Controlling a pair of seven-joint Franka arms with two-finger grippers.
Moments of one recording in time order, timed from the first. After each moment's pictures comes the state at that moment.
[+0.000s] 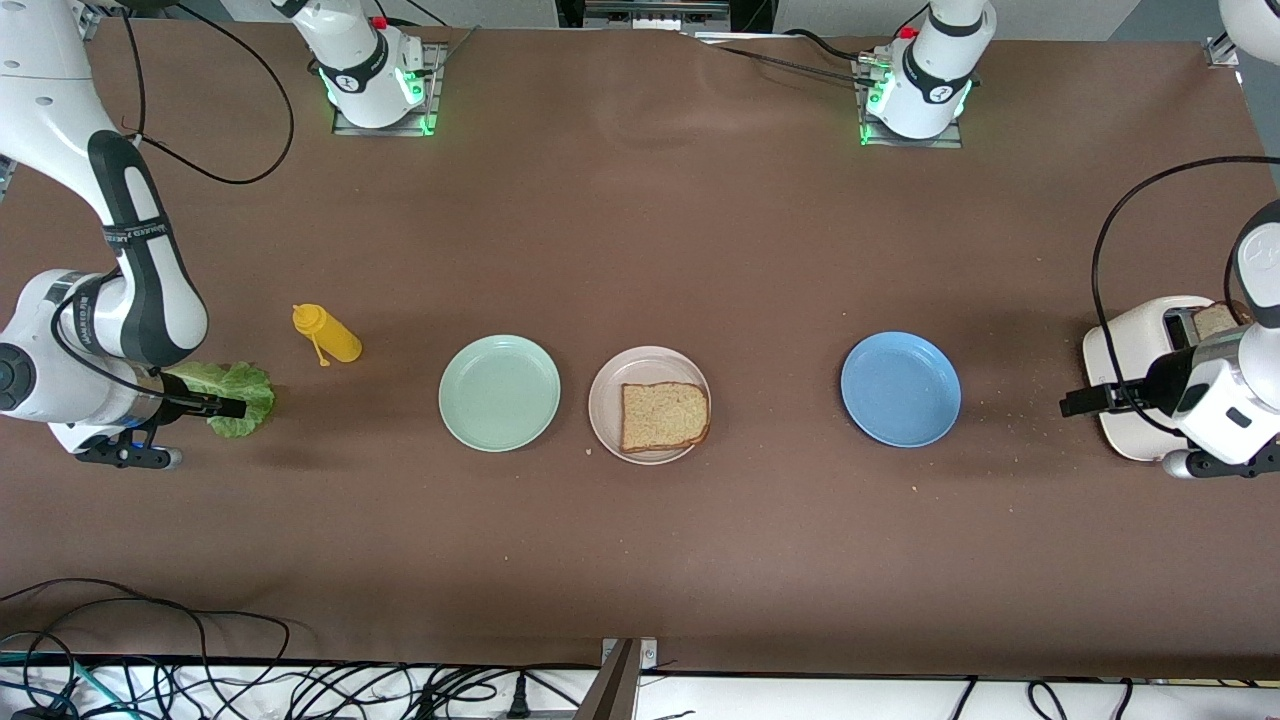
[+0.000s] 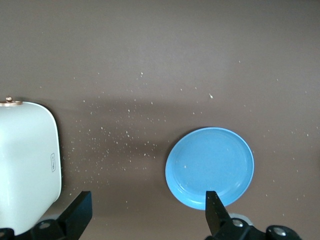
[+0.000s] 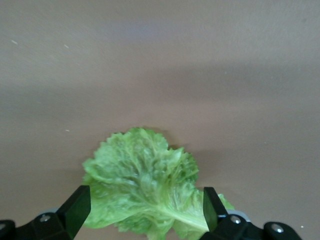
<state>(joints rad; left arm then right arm) 0.25 0.46 -0.22 -1.37 0.04 1.70 -0.06 -0.28 0.69 0.08 -1.62 -0.17 2.17 -0.02</state>
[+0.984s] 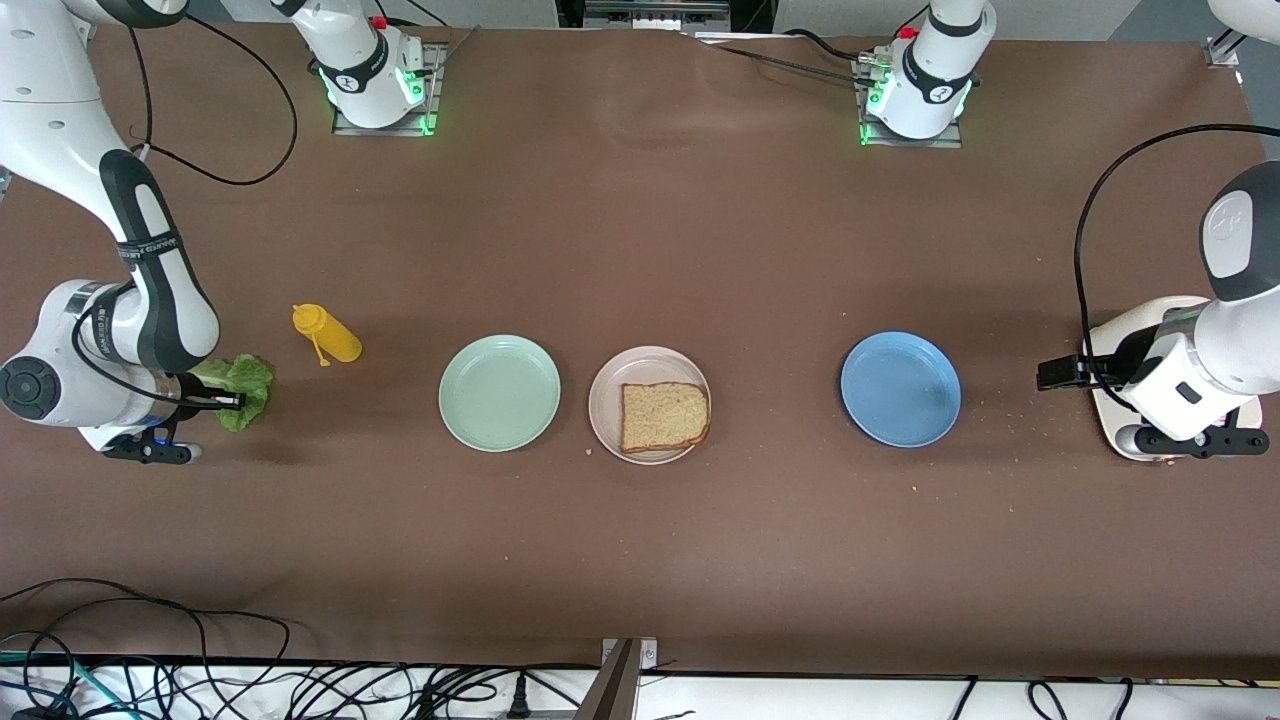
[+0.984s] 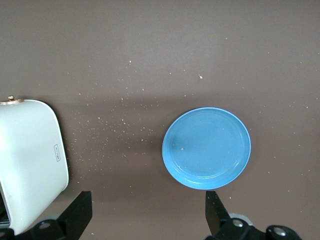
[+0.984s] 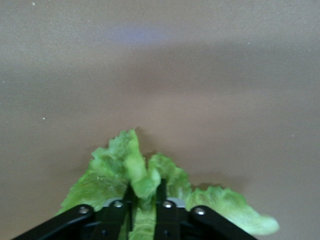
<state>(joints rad) 0.23 0.43 -0.28 -1.37 0.12 1.64 -0.06 -0.29 0.73 0.08 -1.62 -0.17 2.15 -0.02</state>
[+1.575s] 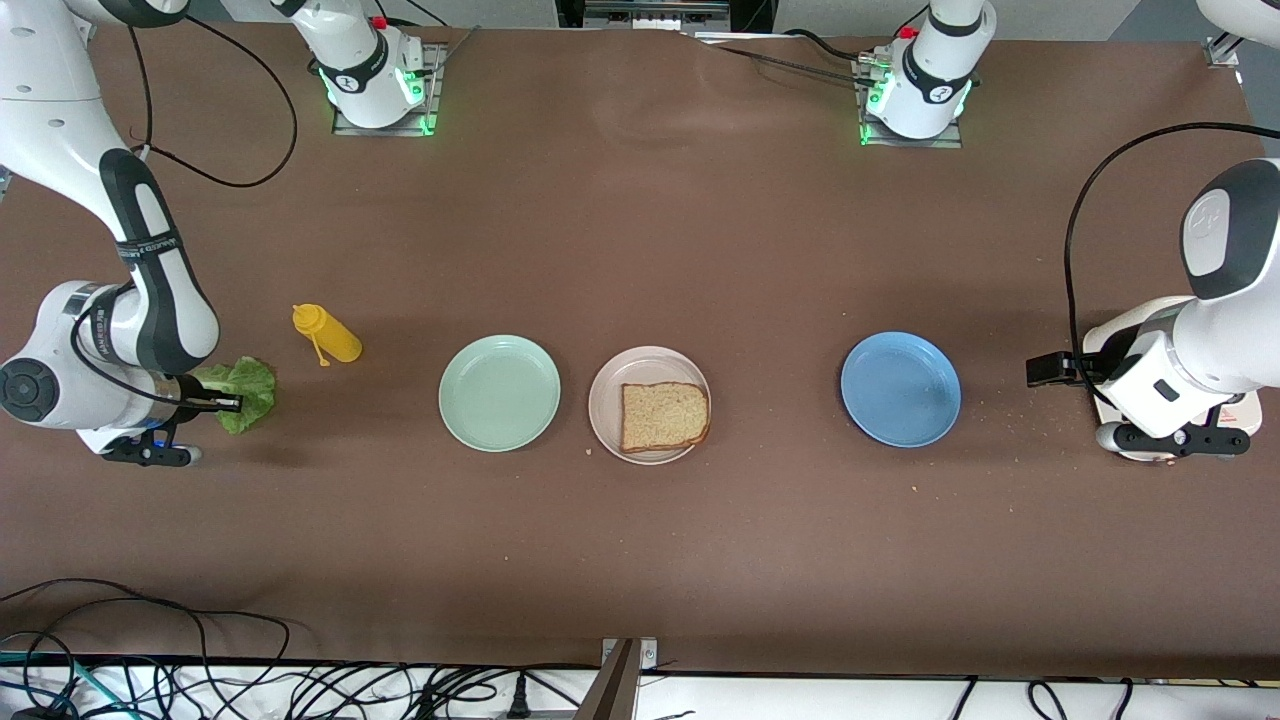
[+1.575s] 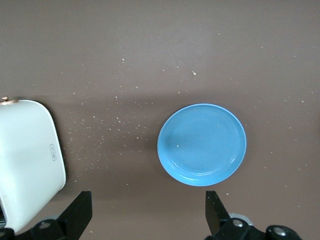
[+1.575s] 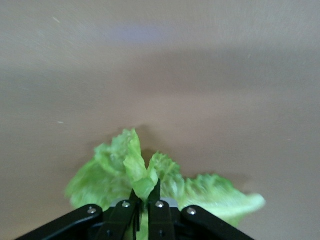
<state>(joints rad) 0.21 0.43 -0.28 -1.36 0.10 1.63 -0.05 -0.27 0.71 0.09 -1.57 -0.17 2.09 -0.02</state>
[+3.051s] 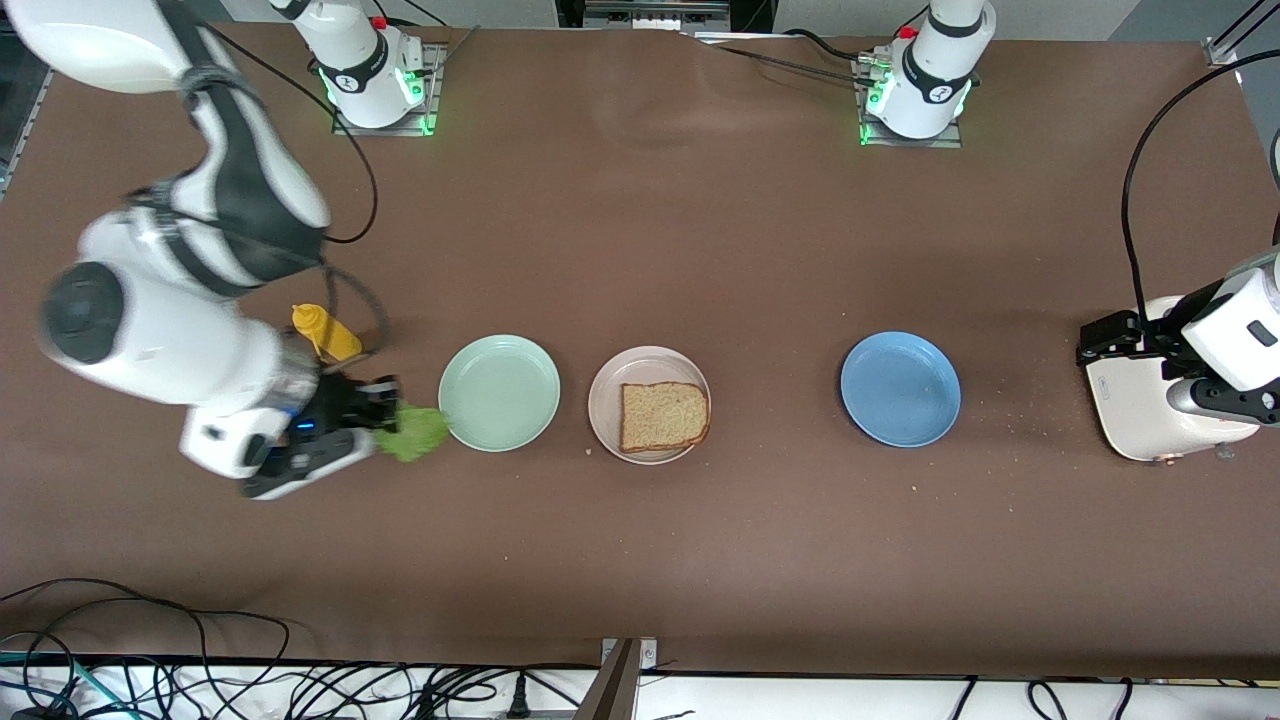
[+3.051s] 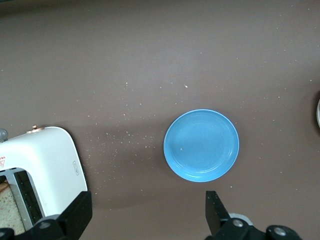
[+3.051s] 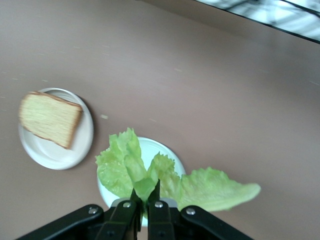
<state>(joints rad) 0.23 0.35 -0.27 -1.32 0.08 1.60 0.12 -0.04 0.69 0.56 -1.14 -0.16 1.87 0.02</state>
